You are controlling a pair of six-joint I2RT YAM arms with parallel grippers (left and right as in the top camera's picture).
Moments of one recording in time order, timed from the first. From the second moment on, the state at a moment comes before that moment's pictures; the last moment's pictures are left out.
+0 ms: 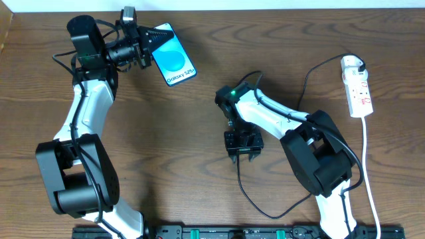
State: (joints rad) left arm 0.16 1.82 1.29 0.30 1.31 -1.33; right arm 0.67 2.15 1.49 -1.24 -0.28 0.53
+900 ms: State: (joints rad) left arm 0.16 1.82 1.29 0.30 1.33 -1.32; right arm 0.67 2.15 1.49 -1.21 -0.28 0.55
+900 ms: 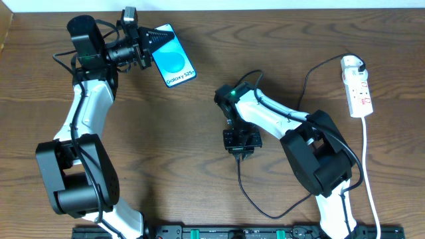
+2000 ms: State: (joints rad) left arm 0.16 1.82 1.29 0.30 1.33 -1.32; right arm 0.53 2.17 1.67 -1.19 -0.31 0.47
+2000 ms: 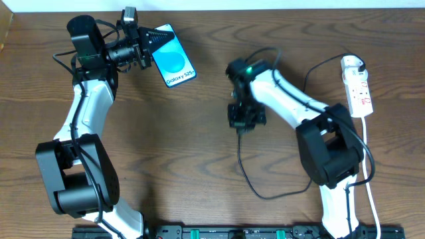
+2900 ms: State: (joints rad) left arm 0.16 1.82 1.29 0.30 1.32 -1.32; right arm 0.17 2.17 1.81 -0.95 -1.12 -0.32
